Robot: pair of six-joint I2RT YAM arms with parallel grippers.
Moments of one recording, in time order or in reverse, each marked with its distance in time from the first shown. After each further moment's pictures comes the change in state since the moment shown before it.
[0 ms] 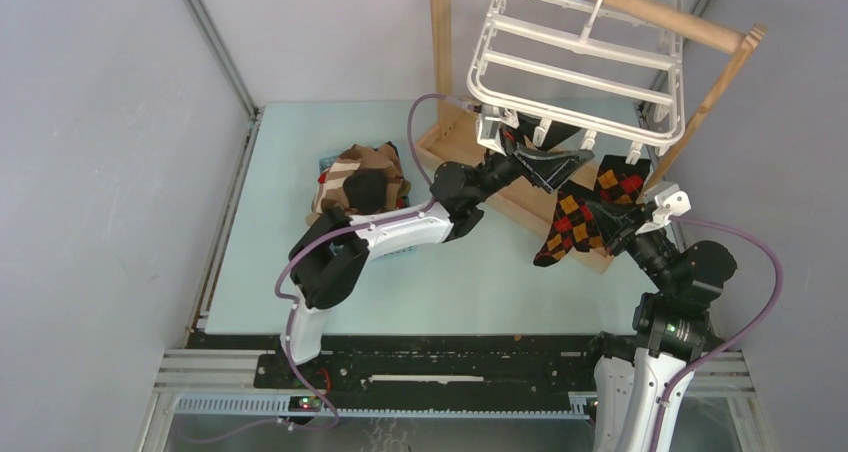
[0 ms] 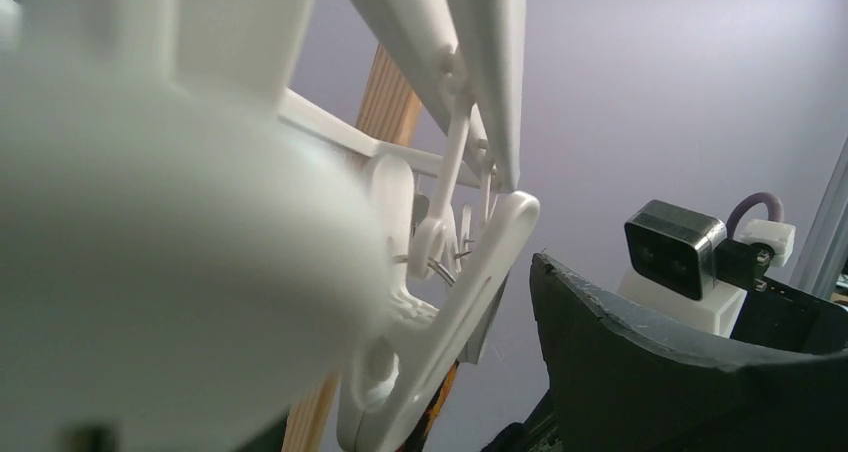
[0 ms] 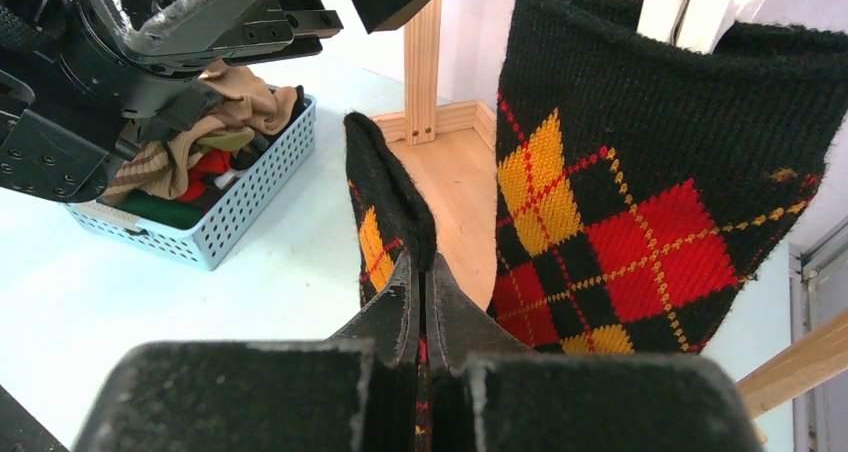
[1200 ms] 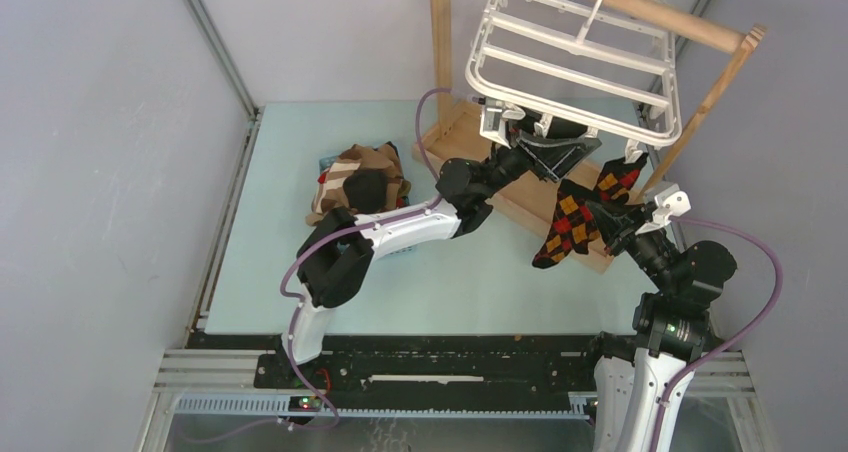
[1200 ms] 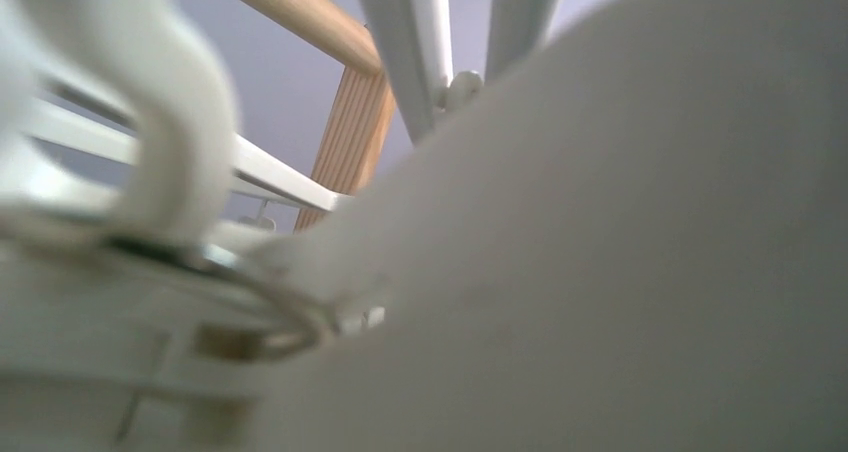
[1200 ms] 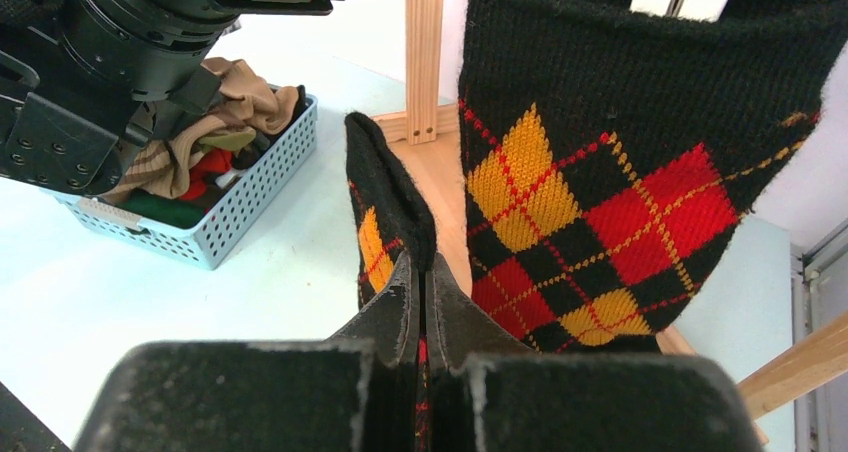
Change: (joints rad) left arm -0.016 0.044 0.109 0.008 -0.006 -0.085; right arm 0.000 0.000 0.000 0.000 -0.002 0.000
